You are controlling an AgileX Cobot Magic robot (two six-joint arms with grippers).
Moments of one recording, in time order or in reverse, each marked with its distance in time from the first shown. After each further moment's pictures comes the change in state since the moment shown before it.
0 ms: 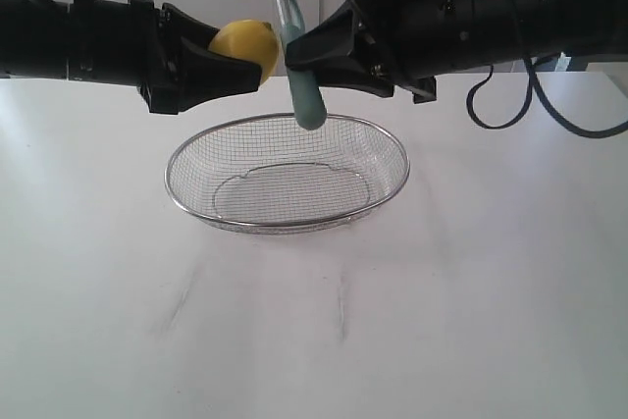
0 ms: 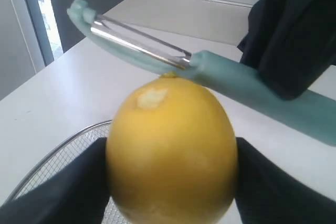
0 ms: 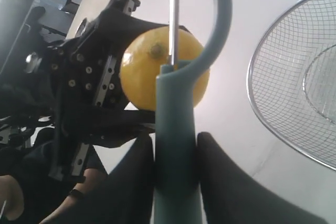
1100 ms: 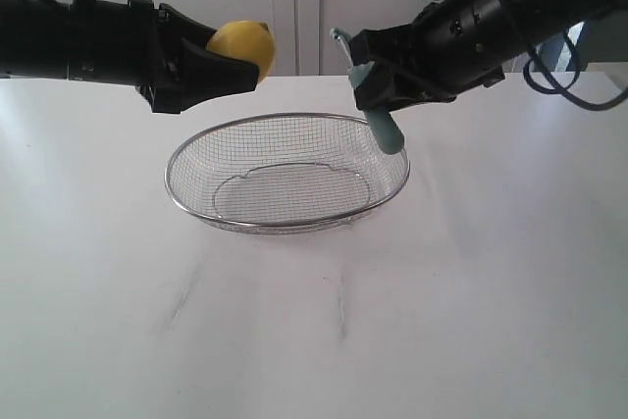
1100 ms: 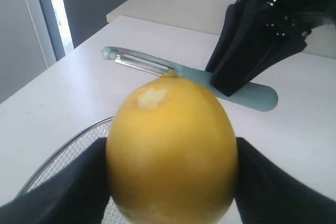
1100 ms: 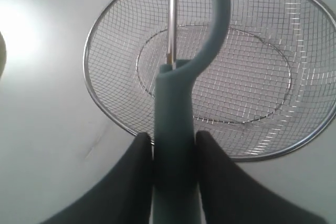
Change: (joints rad) left arm 0.000 0.000 0.000 0.004 -0.034 0.000; right arm 0.000 0.072 -0.170 -0.686 -0.088 0.320
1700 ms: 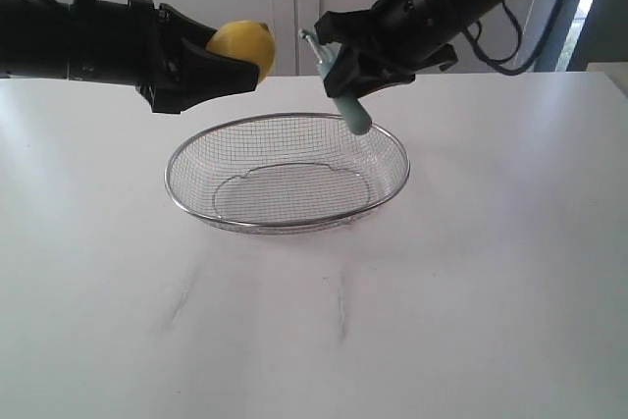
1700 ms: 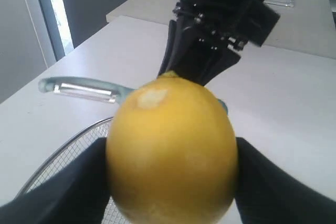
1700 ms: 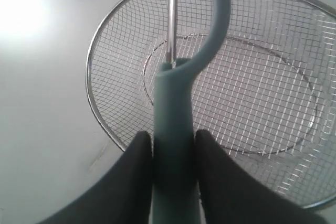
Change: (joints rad) left arm 0.000 0.000 0.000 0.000 0.000 0.000; right arm 0.031 0.242 -0.321 -0.040 0.150 0.066
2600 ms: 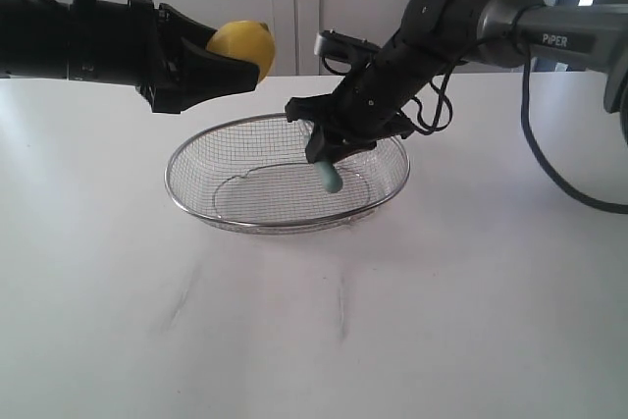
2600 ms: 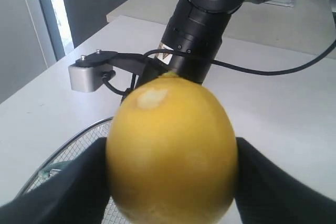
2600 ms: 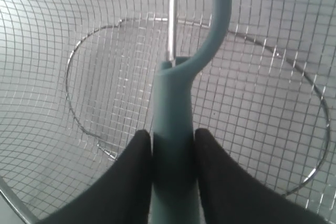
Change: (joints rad) left arm 0.000 0.000 0.000 0.000 0.000 0.000; right arm 0.049 0.296 -0.097 -0.071 -0.103 0.124
